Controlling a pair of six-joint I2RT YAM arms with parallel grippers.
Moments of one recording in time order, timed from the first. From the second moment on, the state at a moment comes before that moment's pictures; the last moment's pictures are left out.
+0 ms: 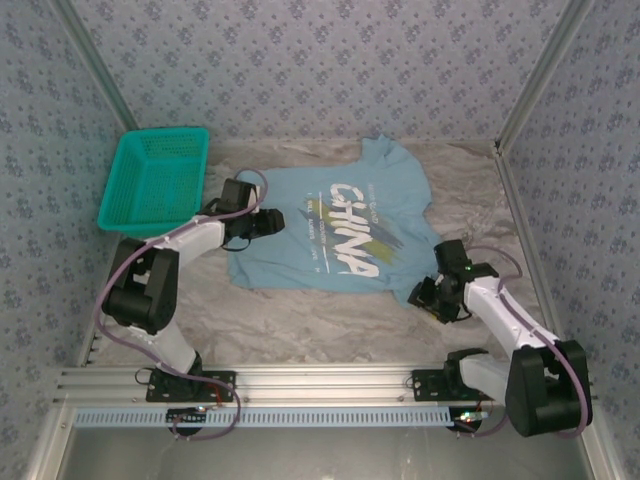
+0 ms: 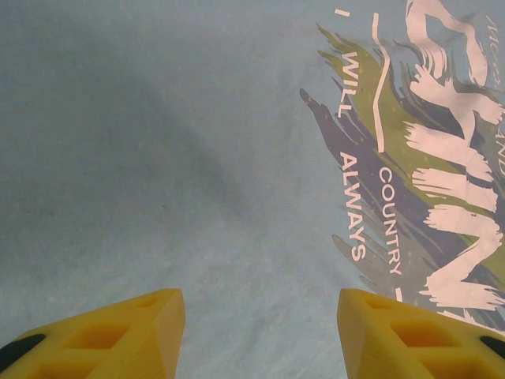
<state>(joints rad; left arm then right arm) -0.33 1.70 1.04 -0.22 0.25 -0.49 0.15 1.11 0.55 -0.82 -0.19 0.67</state>
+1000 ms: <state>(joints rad) -0.33 1.69 1.04 -0.24 0.25 -0.47 0.07 1.02 0.44 -0.41 -0.29 0.59</state>
